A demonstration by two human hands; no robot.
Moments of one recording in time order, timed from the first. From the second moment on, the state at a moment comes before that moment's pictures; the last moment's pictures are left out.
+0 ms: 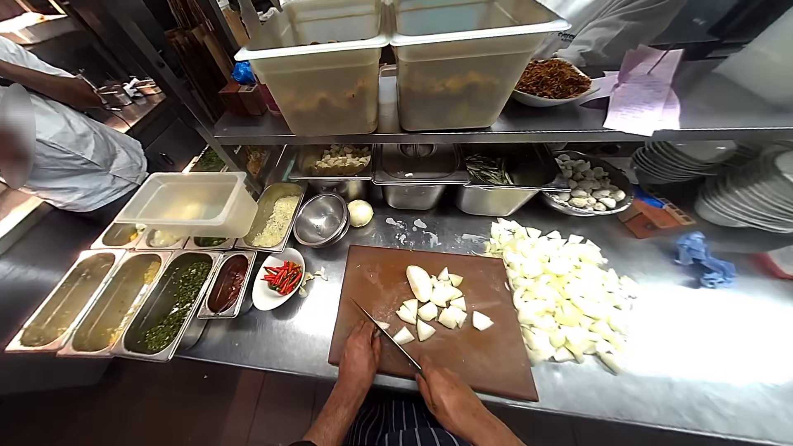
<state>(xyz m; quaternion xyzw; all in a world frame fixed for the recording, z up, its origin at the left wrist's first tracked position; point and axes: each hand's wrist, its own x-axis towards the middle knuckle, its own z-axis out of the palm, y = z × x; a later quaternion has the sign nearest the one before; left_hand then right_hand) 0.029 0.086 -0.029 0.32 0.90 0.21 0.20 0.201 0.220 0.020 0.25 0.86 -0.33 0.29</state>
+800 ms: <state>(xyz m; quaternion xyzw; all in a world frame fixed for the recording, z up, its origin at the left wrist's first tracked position) 0.155 0.347 -0.001 0.40 0.84 0.04 0.35 0.387 0.317 -0.011 0.57 0.70 -0.43 0.00</state>
